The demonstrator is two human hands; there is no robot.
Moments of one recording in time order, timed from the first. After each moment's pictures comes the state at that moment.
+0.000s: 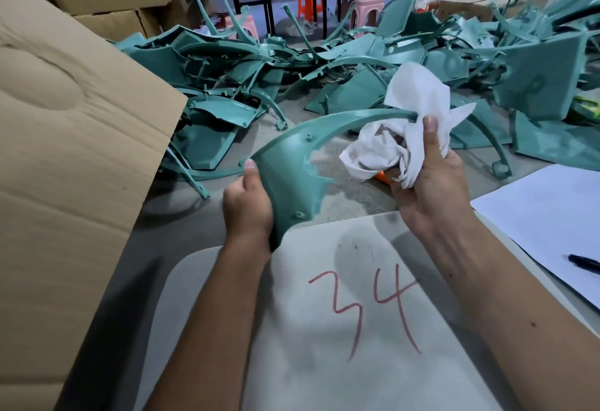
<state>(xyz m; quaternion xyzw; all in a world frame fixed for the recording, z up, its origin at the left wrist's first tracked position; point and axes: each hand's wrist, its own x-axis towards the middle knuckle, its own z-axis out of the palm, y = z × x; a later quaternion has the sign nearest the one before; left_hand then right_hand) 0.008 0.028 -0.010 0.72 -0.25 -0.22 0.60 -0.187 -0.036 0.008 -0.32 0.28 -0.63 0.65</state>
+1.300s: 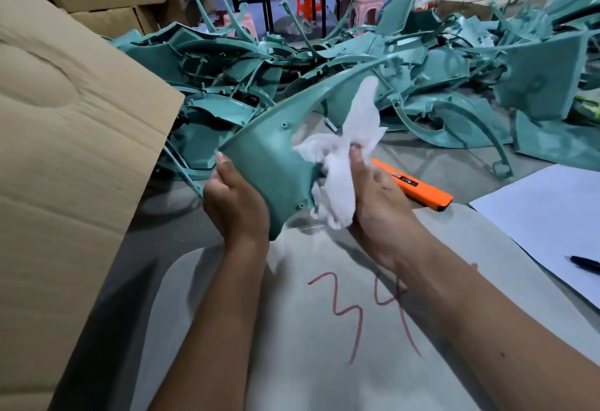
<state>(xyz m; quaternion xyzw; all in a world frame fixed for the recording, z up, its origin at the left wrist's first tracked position) 0.005 0.026 -0.003 0.71 -0.21 -0.05 0.67 -0.148 0.009 0.001 -0.46 0.22 -0.47 0.72</state>
